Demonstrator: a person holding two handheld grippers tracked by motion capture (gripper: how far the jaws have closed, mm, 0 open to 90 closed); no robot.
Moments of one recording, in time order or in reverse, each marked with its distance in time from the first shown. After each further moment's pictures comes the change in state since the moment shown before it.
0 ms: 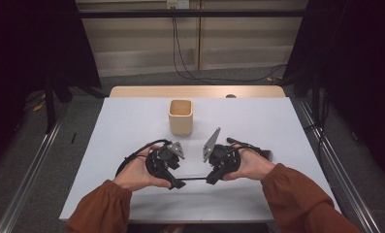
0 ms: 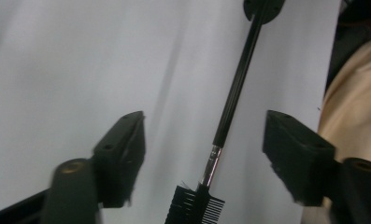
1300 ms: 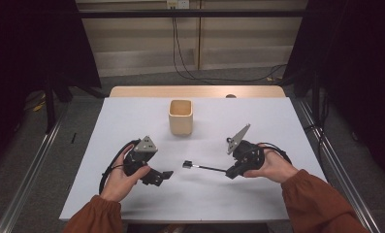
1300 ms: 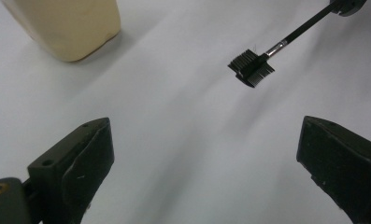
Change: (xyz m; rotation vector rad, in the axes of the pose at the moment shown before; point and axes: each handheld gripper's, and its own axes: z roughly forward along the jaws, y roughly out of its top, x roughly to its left) left arm 0.009 -0.059 -0.018 -0.325 0.240 -0.212; right arm -0.009 -0.060 -0.024 -0.073 -0.103 0.180
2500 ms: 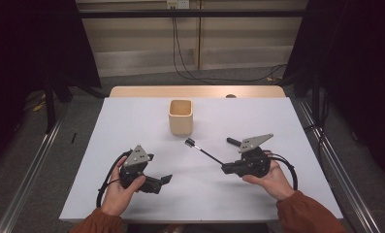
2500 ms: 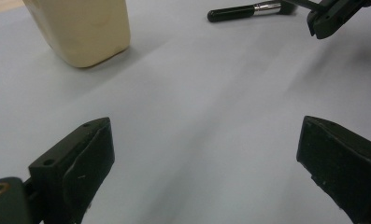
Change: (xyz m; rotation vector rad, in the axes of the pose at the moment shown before) left arm -0.014 -0.027 -0.005 -0.167 0.059 -0.042; right arm 0.012 -0.031 0.009 -0.414 -0.113 0.166
